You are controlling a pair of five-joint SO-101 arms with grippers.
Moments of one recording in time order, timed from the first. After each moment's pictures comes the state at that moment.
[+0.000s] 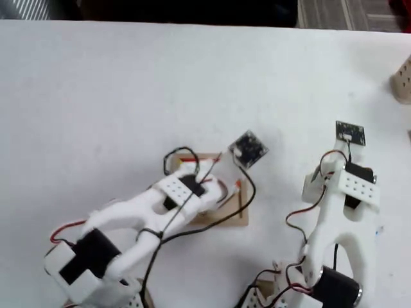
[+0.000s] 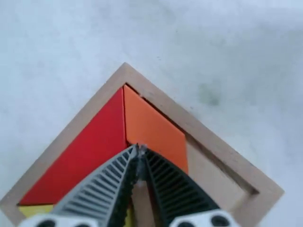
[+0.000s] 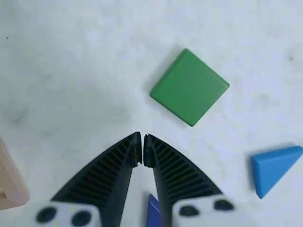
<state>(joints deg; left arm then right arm) 37.4 -0.4 46.4 23.2 -8.6 21.8 -19.8 47.3 60.1 13.0</state>
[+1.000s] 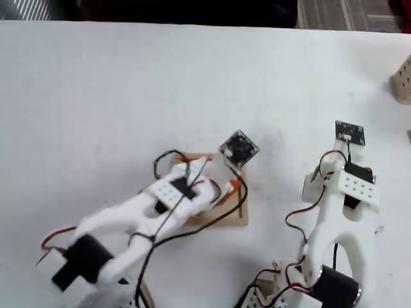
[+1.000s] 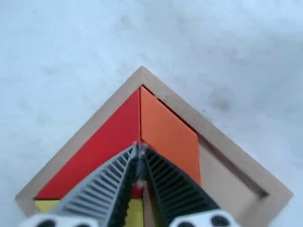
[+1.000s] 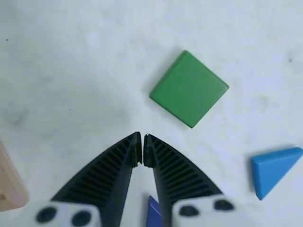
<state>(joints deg) 35.7 -3.6 50.5 17.6 -8.5 21.8 -19.8 47.5 59.7 13.0</state>
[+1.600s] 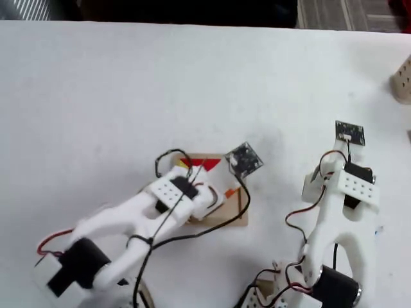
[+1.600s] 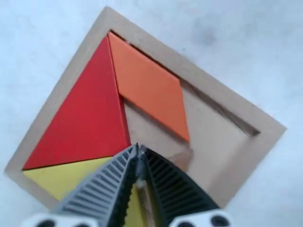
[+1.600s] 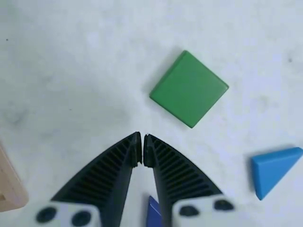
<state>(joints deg) 36.4 -7.3 50.1 32.0 -15.5 21.8 -19.8 47.5 59.6 13.0</state>
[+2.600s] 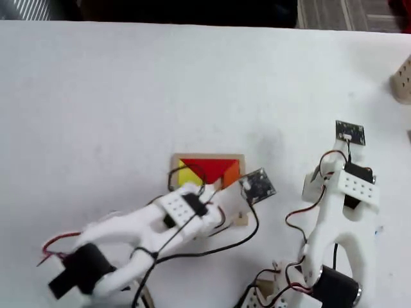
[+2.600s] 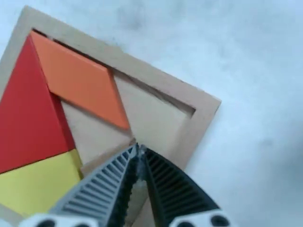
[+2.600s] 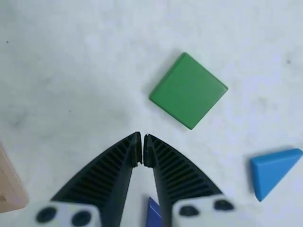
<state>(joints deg) 44.4 -6.2 51.7 34.2 -15.9 21.8 -19.8 47.5 59.3 13.0</state>
